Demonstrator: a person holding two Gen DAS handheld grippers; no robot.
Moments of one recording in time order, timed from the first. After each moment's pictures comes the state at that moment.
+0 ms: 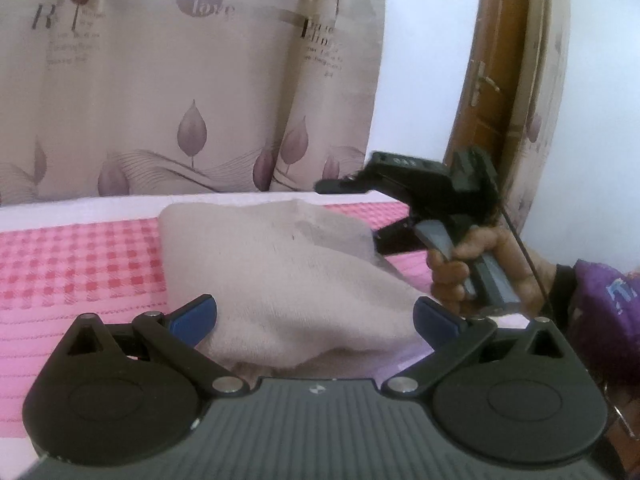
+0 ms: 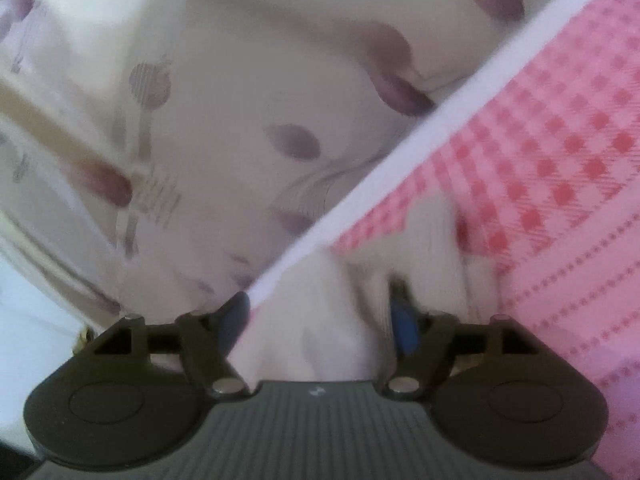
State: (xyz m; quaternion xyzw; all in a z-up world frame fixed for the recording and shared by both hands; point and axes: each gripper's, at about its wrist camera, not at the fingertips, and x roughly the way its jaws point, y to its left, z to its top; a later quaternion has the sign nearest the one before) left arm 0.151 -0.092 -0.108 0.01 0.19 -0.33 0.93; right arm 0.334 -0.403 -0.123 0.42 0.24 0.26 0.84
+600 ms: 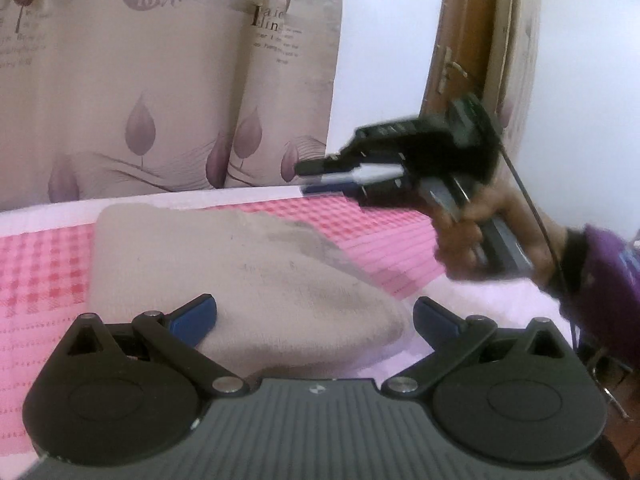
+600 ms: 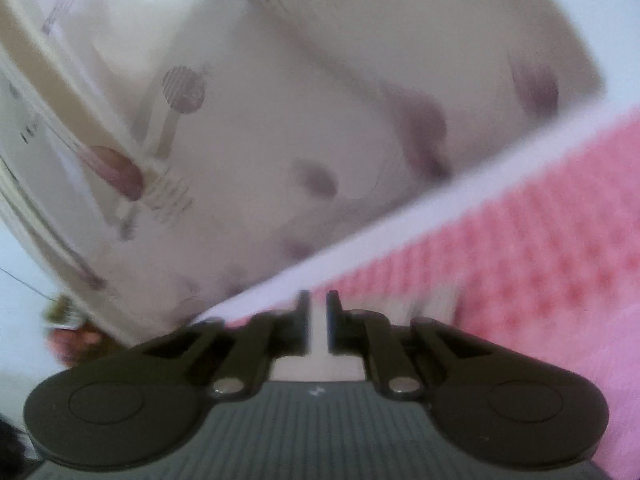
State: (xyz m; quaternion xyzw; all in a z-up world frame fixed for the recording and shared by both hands) left arm 0.153 -0.128 -0.117 0.02 0.18 -0.37 0.91; right arm 0.309 -0.425 -0.085 0.34 0.23 0.28 0.87
